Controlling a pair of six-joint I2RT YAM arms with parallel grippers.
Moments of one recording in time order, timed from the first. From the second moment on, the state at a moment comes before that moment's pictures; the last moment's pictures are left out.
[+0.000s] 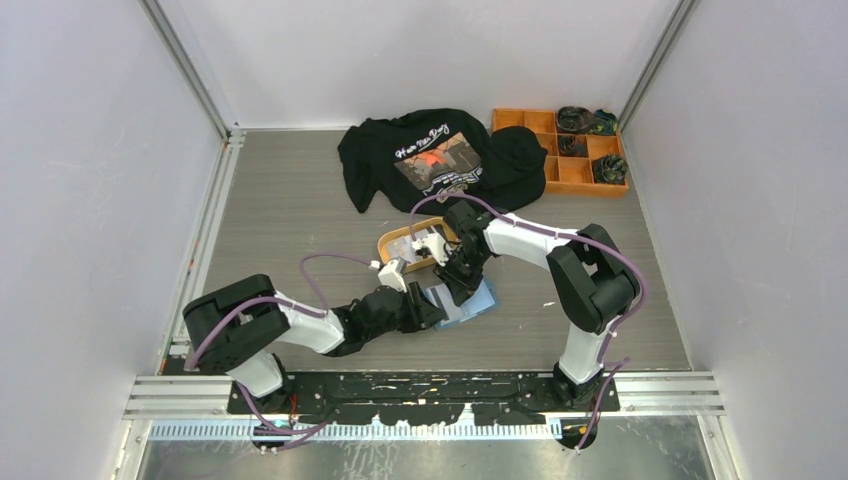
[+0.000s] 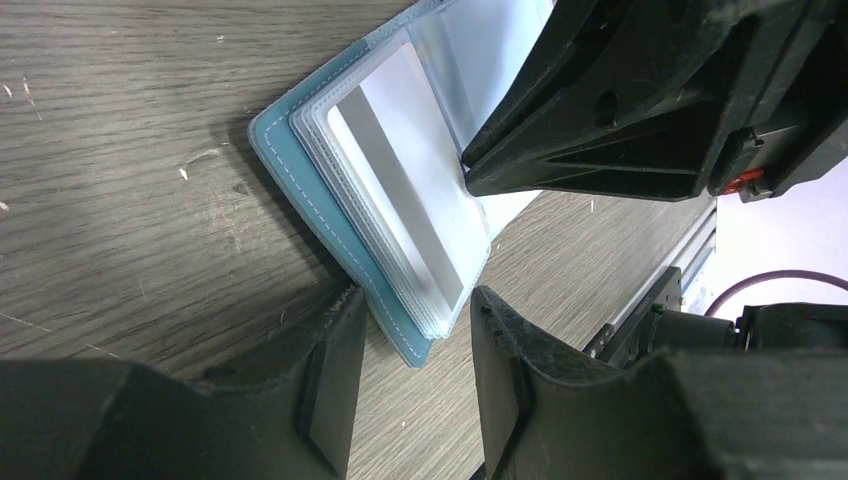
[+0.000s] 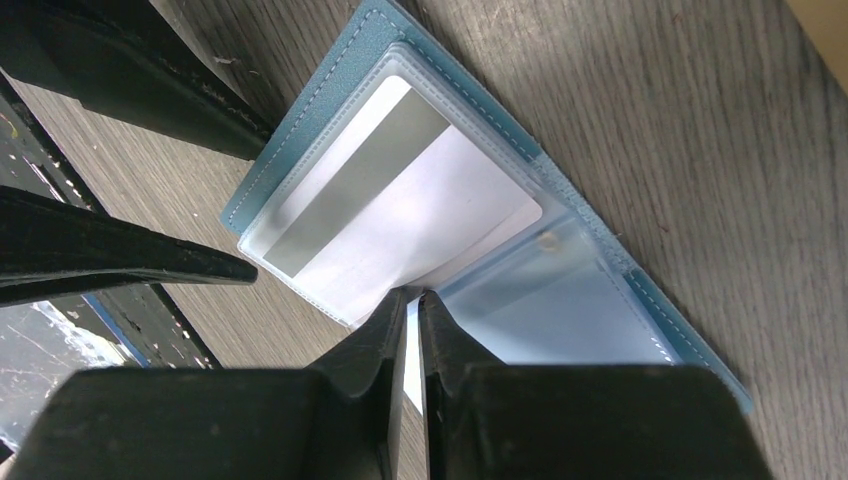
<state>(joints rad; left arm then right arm) -1.07 1.58 0.41 0.68 -0.14 -1.07 0.62 1.79 1.12 -0.76 -0.46 -0.44</state>
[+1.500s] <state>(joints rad) -1.01 1.61 0.37 0.78 -0.21 -1.16 0.54 1.68 1.05 -0.78 -0.39 -0.62</state>
